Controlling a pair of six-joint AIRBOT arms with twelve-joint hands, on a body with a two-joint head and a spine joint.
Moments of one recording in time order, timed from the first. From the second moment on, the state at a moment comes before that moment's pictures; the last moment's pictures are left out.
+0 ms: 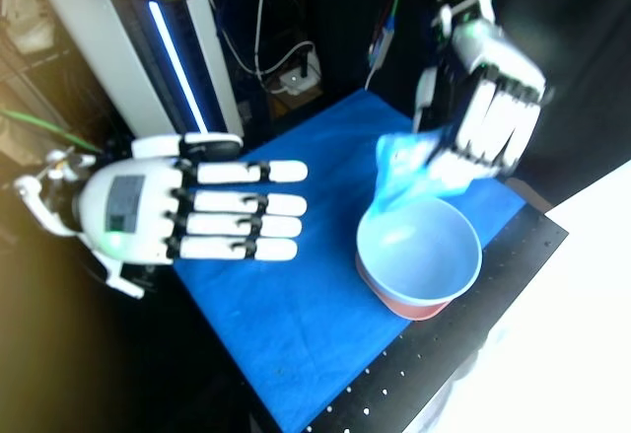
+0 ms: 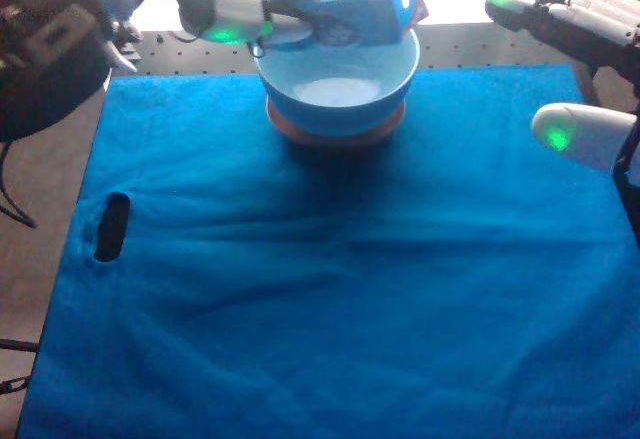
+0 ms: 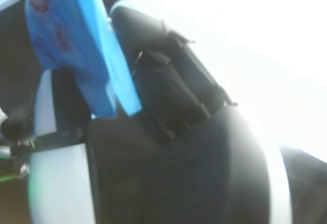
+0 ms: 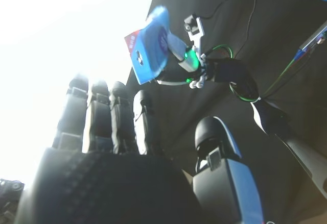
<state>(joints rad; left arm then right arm) 0.47 -1.28 1.53 0.14 -0.66 0.71 -1.00 -0.97 1.18 -0.03 1.18 -0.48</state>
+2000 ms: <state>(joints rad) 1.43 -0.90 0.92 -0.38 -1.60 0.70 -1.52 -0.85 0.91 0.41 1.63 -0.48</state>
